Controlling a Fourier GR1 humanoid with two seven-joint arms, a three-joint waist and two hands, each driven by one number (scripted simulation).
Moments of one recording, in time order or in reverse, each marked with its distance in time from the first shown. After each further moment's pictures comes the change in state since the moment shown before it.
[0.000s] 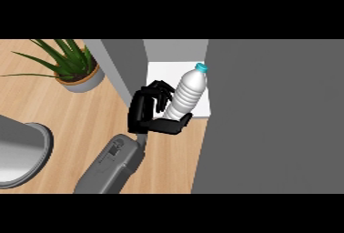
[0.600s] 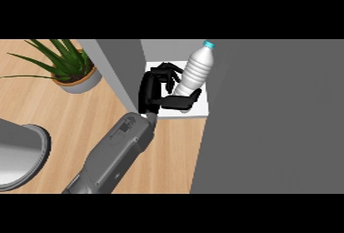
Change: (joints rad) left arm -0.234 0.000 -0.022 0.210 0.118 0.136 0.070; right arm 0.039 -0.019 -0.015 -0.001 -0.013 0.013 -0.043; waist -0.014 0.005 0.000
